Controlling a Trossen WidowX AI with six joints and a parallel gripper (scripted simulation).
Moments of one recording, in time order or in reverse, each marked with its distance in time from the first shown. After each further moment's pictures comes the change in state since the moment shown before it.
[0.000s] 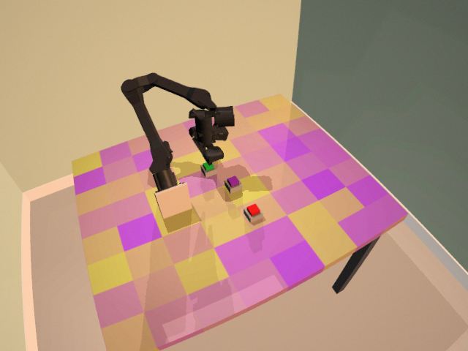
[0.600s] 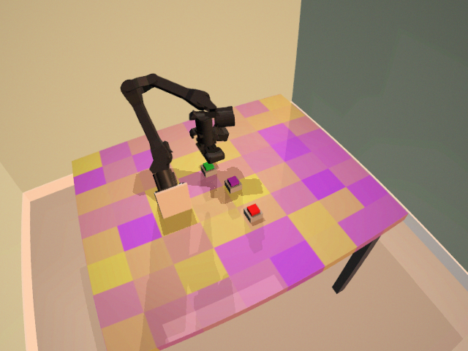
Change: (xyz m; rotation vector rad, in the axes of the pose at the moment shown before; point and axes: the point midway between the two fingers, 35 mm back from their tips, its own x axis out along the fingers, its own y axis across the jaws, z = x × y) arm 0.007 0.000 0.003 -0.007 -0.017 -0.003
